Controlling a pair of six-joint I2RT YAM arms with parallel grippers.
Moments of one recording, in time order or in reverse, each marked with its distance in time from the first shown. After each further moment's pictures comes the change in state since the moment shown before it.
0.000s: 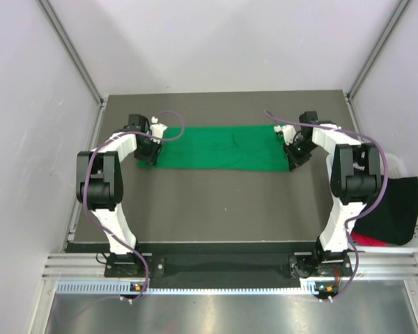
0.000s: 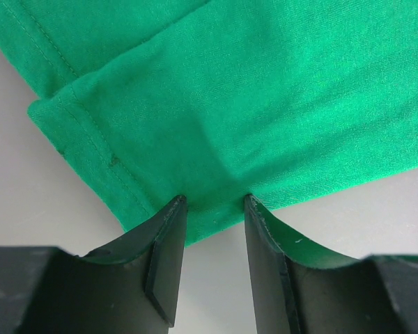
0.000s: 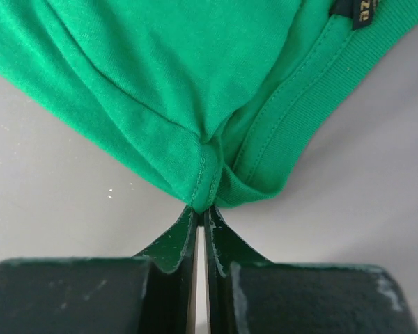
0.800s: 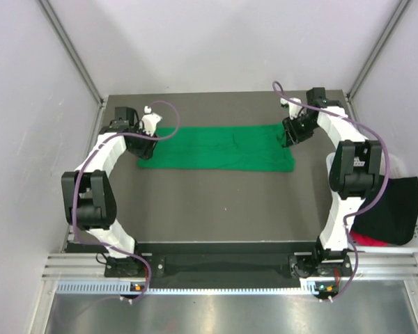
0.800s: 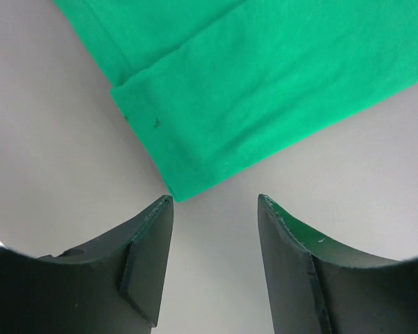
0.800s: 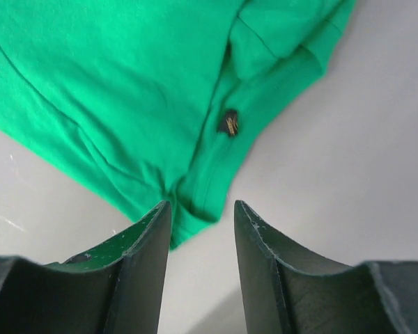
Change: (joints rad) left arm 0.029 -0.229 0.000 -0.087 0.080 0.074; right arm -0.027 0.063 0.319 -0.071 -0.060 0.085
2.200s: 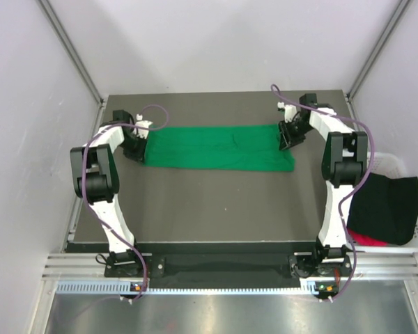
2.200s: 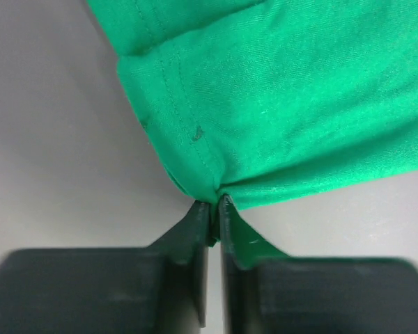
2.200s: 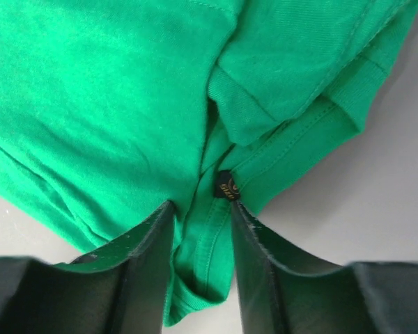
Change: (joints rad) left arm 0.106 0.332 0.163 -0.072 0.019 -0.084; right arm 0.003 0.217 0.102 0.035 -0.080 0.121
